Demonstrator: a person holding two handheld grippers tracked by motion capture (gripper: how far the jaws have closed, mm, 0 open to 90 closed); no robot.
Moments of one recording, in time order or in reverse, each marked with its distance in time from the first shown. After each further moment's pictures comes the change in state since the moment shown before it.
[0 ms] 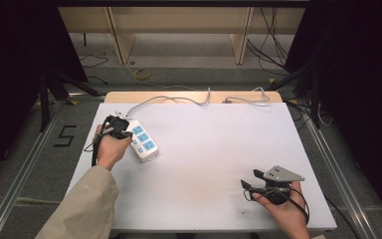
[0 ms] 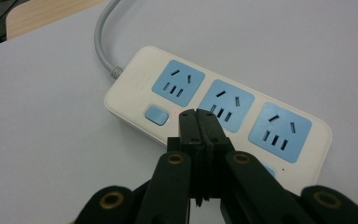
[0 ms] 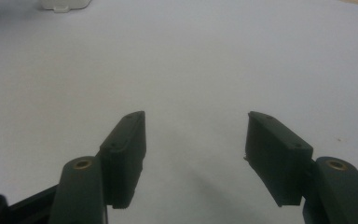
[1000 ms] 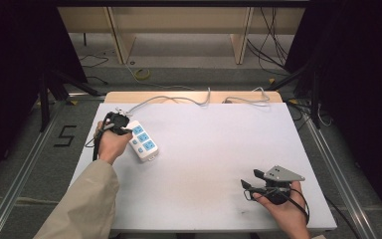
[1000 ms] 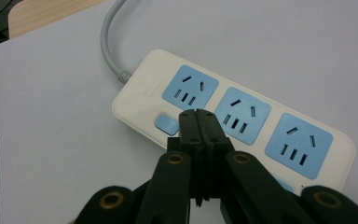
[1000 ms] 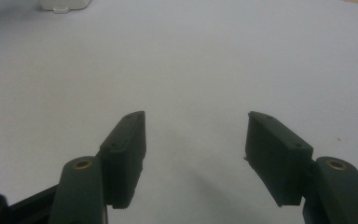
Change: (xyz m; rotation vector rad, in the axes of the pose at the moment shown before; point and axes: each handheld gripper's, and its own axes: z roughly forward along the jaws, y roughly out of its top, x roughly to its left) left arm 0.008 0.009 0.010 0.029 0.010 -0.010; right arm -0.001 0.000 0.000 0.000 0.002 0.005
